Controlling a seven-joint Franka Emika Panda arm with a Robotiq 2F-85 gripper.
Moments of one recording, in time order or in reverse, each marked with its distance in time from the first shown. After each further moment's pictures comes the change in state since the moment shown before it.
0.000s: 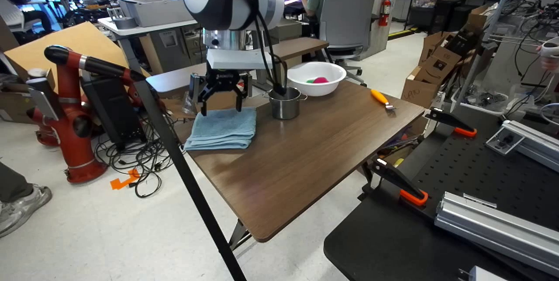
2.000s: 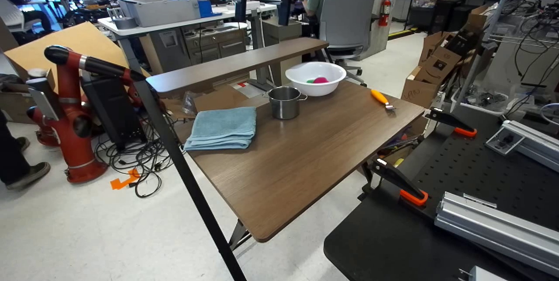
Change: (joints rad) arm -0.078 -0.819 0.036 -0.719 0.088 -0.150 -0.162
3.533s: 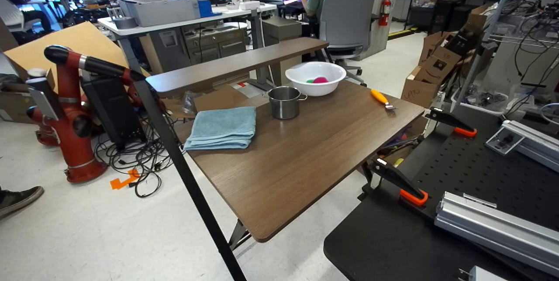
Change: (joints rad) arm -0.037 -0.307 -0.085 -0.162 0.035 -0.025 -0.093
